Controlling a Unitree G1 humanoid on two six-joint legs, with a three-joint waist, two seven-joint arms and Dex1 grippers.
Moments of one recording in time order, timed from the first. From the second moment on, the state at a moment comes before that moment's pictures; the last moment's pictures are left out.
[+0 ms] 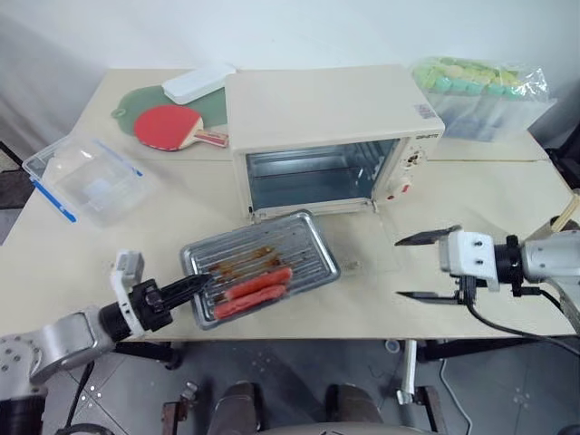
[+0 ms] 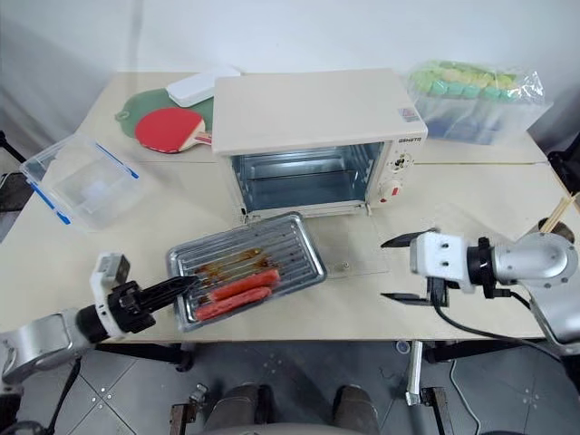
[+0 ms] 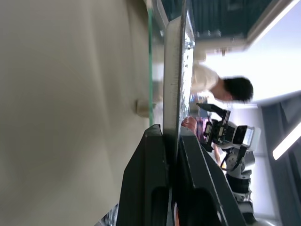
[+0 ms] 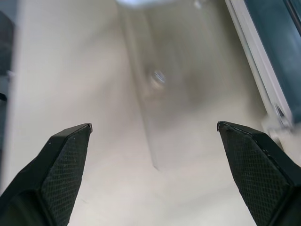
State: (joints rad) left arm 0.09 0.74 0.46 -0.07 -1.94 1.23 -0.05; right arm -0.31 -1.05 0.01 -0.09 0.28 0.02 1.20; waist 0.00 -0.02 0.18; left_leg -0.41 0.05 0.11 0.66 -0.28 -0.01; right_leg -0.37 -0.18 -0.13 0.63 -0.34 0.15
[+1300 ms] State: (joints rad) left arm 0.72 0.33 0.81 -0.52 -1.94 0.75 -0.02; right arm -0.44 -0.78 0.11 0.27 0.15 -0.06 1.24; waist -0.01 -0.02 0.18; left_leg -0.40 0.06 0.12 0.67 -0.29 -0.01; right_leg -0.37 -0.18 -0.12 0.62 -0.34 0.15
